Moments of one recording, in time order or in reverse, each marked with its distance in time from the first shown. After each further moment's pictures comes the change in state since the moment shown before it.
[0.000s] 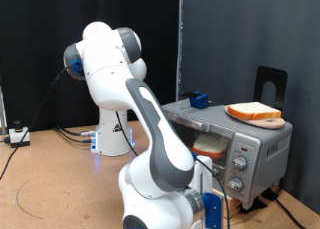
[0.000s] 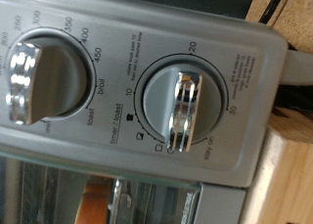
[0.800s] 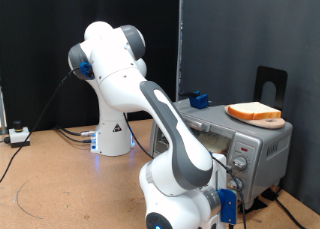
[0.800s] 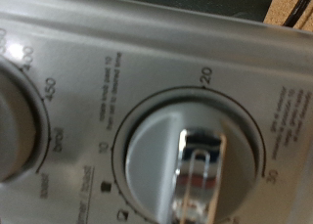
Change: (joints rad) arm 0.015 -0.006 0.061 -0.086 0.023 0.091 -0.002
